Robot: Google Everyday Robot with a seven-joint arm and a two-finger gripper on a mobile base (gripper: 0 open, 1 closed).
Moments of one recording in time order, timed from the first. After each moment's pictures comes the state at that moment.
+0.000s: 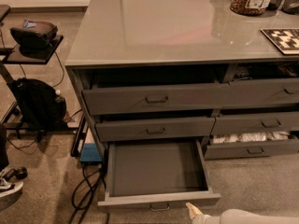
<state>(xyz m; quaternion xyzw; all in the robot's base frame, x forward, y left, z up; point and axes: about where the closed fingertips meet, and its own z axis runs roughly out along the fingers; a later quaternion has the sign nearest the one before) 0.316 -0.129 0.353 -0.55 0.78 0.17 0.25</state>
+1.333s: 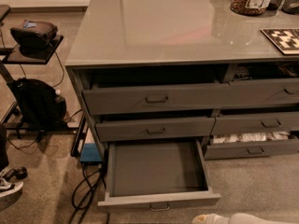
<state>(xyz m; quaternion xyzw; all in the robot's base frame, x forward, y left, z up) 0.344 -0.201 0.283 -0.58 0.76 0.09 0.26</state>
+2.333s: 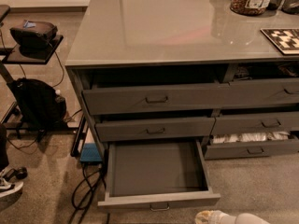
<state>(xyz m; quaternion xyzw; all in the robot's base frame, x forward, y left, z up) 0.370 -0.227 0.259 -0.56 0.76 0.08 0.31</state>
